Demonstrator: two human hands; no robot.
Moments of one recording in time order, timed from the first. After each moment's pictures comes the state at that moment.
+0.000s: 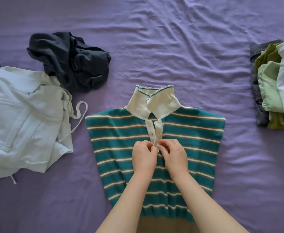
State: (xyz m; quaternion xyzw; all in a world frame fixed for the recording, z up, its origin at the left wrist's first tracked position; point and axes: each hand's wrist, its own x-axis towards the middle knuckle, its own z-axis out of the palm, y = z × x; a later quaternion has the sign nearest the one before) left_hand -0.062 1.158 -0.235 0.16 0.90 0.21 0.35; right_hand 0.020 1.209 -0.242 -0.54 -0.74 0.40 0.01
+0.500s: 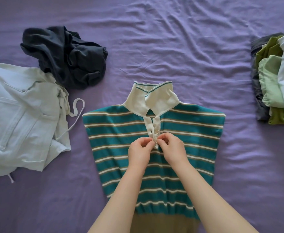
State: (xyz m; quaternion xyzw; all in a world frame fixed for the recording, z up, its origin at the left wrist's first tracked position) left_hand -0.071 1.153 -0.235 0.02 0.82 0.36 0.45; right_hand 0.007 1.226 -0.231 -0.56 -0.67 0.48 -0.06
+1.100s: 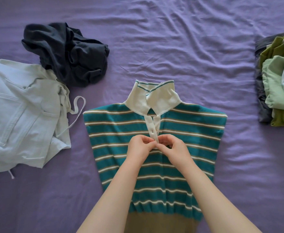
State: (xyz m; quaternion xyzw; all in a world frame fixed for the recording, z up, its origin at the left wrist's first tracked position) left_hand -0.088 1.163 -0.235 0.08 0.82 0.28 0.50; right_hand 0.026 1.231 -0.234 -0.50 -0.63 0.59 -0.06
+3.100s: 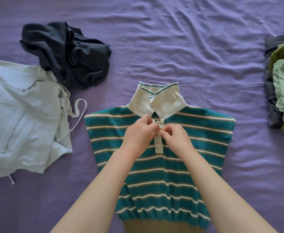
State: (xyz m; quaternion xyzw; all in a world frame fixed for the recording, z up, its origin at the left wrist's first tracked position) left_hand -0.135 1.187 -0.231 0.55 0.79 0.12 0.26; right_hand -0.017 1.266 -0.243 -0.53 -0.71 0.46 -0.11
